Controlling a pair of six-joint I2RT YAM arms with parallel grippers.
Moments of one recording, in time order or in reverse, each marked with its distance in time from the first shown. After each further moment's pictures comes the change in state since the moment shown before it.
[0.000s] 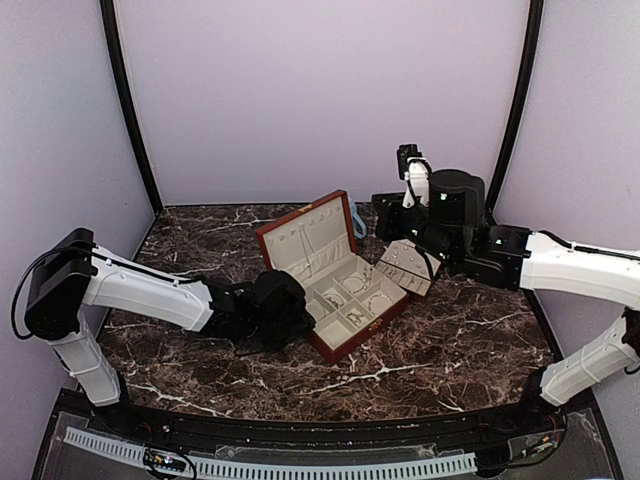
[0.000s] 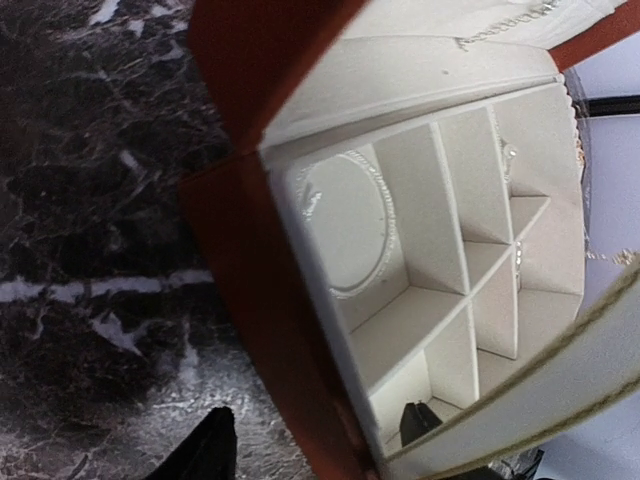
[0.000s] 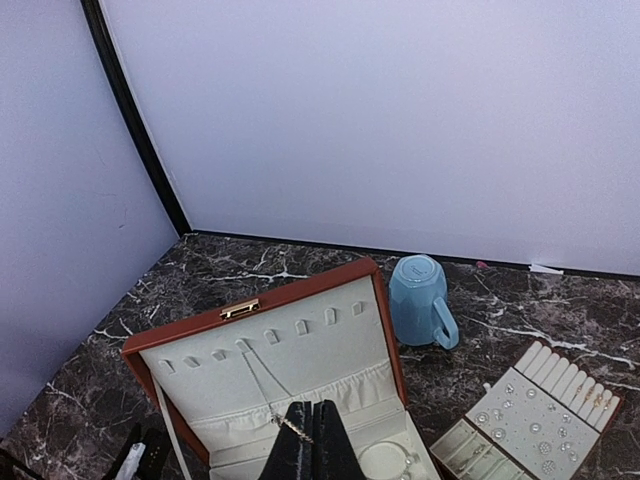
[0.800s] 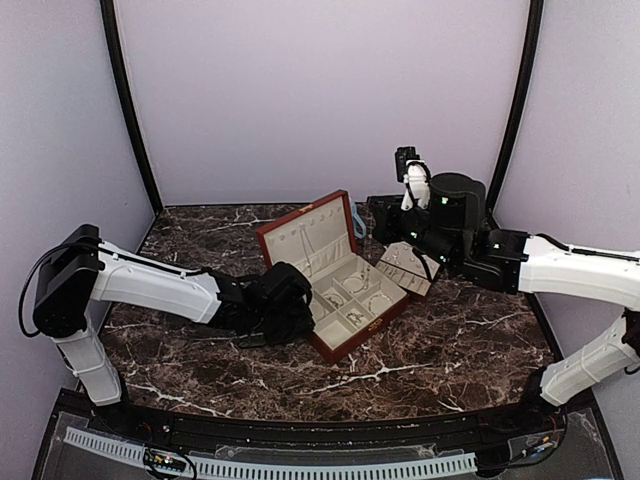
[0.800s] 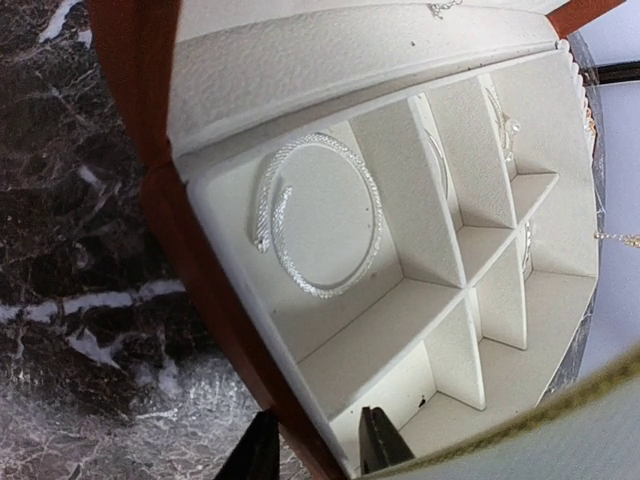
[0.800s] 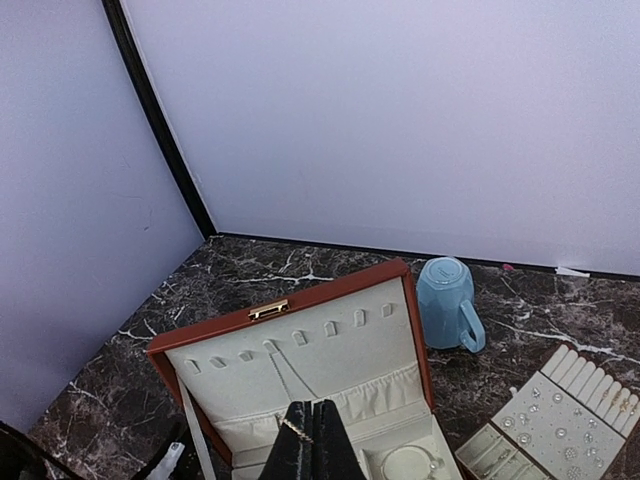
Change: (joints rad) left arm 0.026 0.047 0.080 -0.091 0.055 0.084; right arm -0.003 0.000 -0.031 0.064 -0.059 0.013
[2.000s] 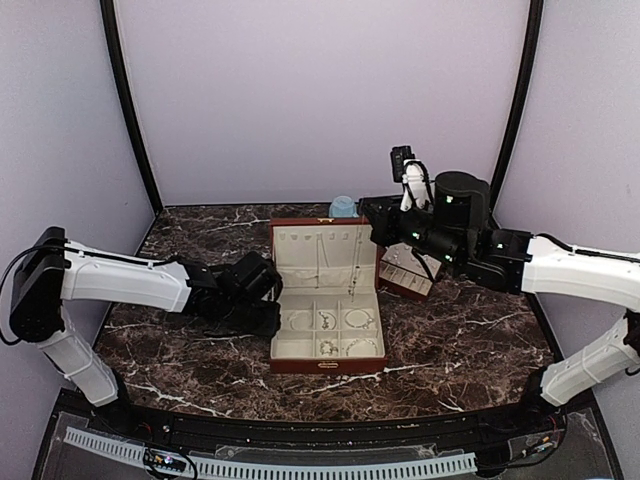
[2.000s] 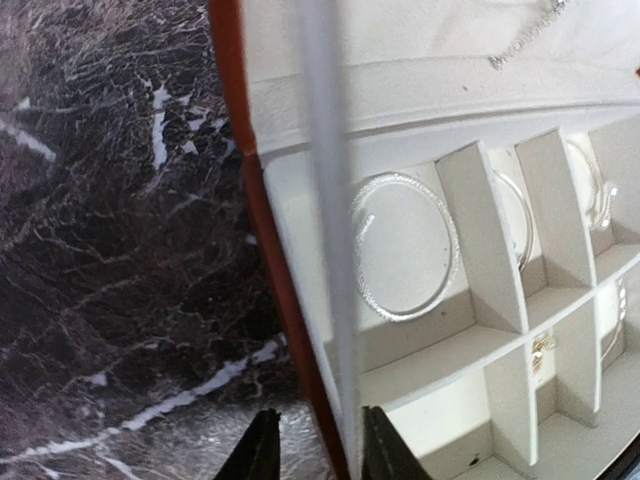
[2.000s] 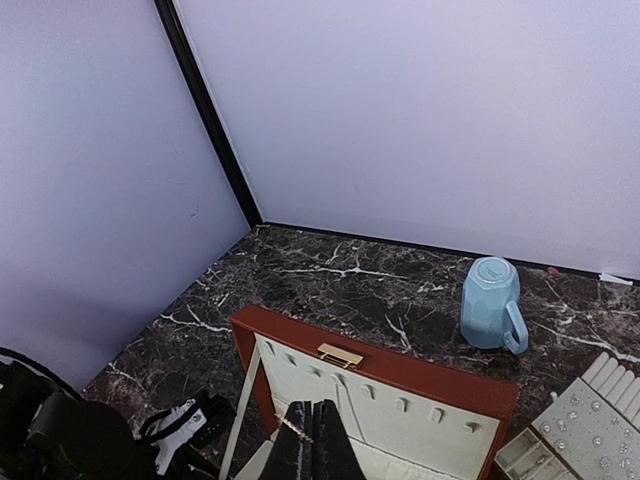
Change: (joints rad) left arm 0.096 -0.152 -0.074 -0.201 0.011 0.632; right arm 0.000 -0.012 -0.003 0.009 -0.125 0.005
